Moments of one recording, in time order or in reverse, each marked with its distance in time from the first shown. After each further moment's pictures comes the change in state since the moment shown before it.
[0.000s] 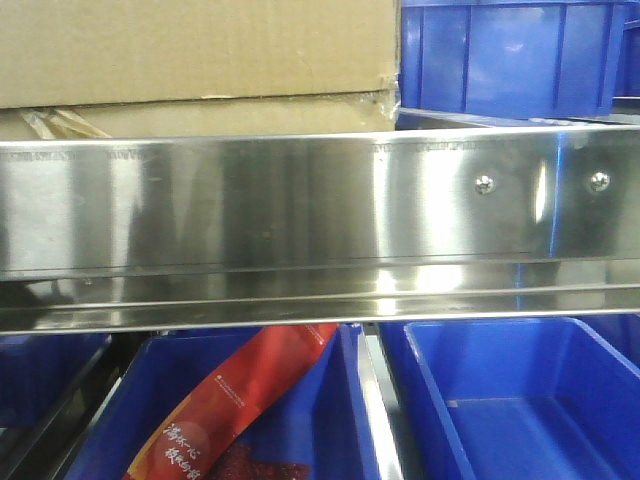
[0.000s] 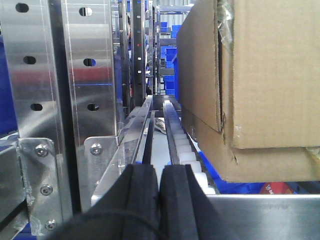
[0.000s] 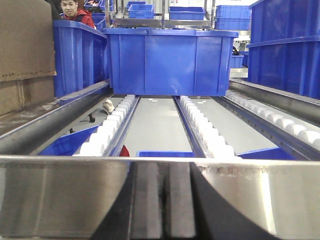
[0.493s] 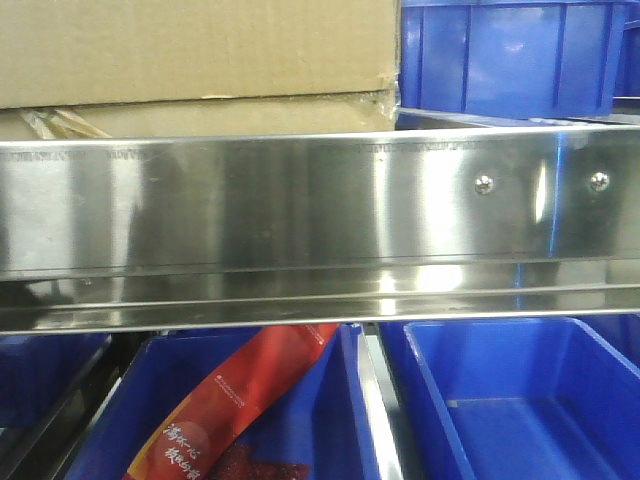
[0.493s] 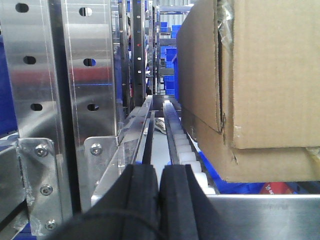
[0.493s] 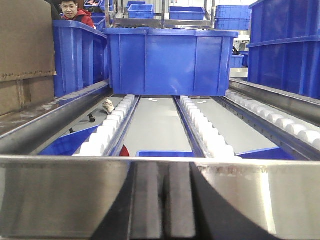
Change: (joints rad) left arm 0.000 0.000 0.000 0.000 0.000 0.000; right arm 0.000 0.000 0.000 0.000 0.000 0.000
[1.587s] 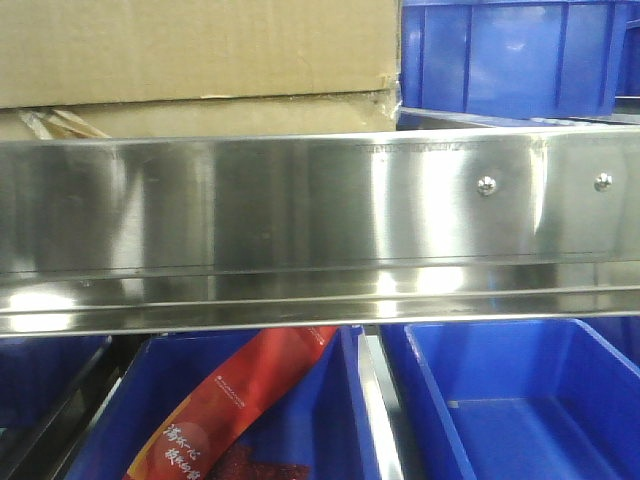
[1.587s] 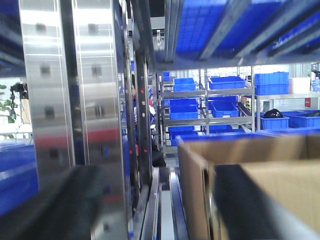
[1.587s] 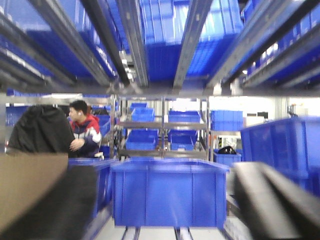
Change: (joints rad) left arm 0.000 0.189 -0.647 0.049 0.294 0.000; right arm 0.000 0.106 -0.409 0.004 -0.066 0.000
